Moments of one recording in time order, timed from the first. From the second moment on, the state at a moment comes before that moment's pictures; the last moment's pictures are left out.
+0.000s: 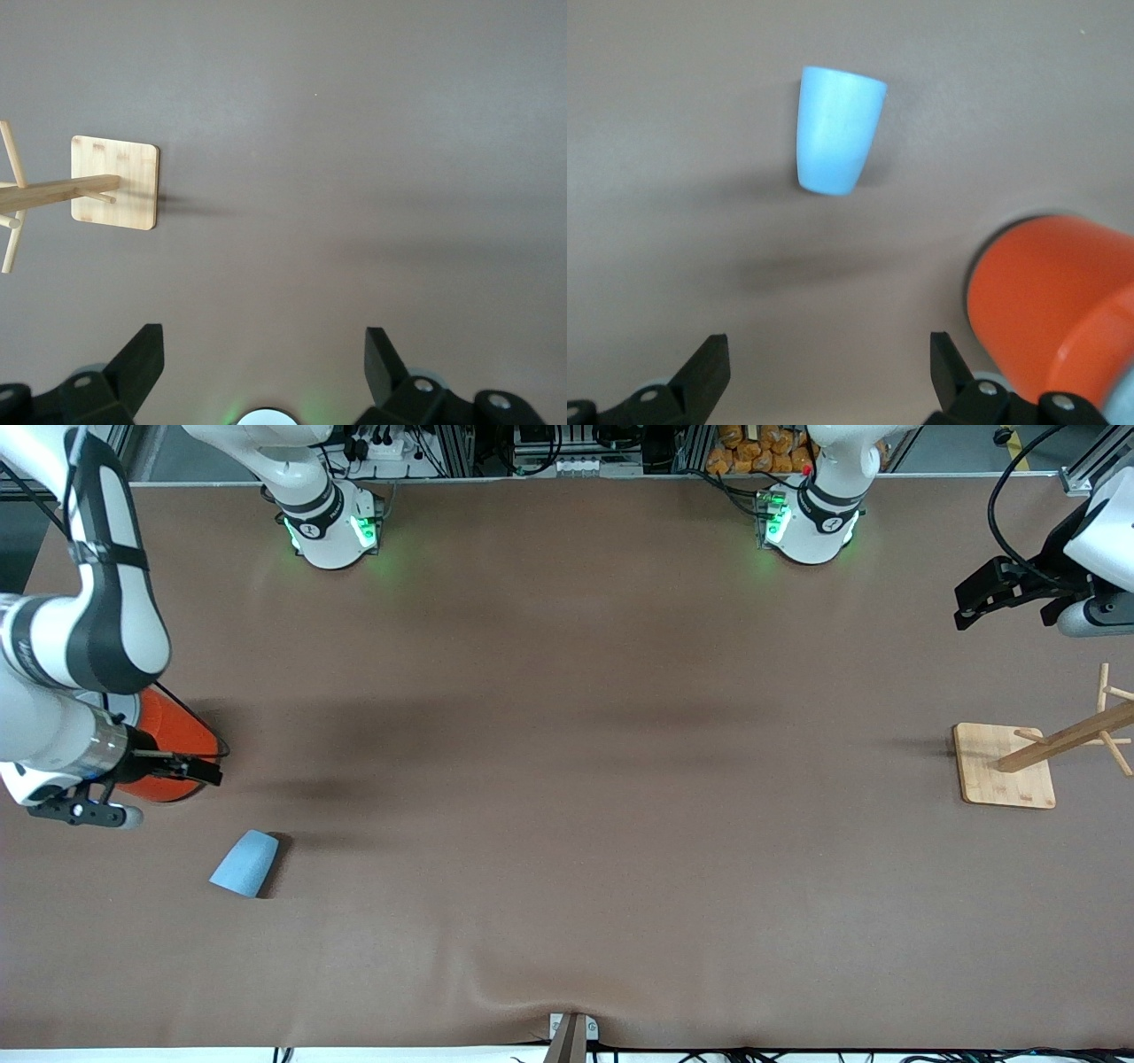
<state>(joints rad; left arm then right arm) 0.31 -0.05 -0.41 -1.52 0.02 1.45 -0.13 -0.03 0.31 -0.04 -1.75 0.01 2.00 0.07</state>
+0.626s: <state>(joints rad) 0.31 -0.05 -0.41 -1.53 0.02 1.44 -0.13 -0.03 0.50 -0.03 -1.76 0.04 2.27 0.07</state>
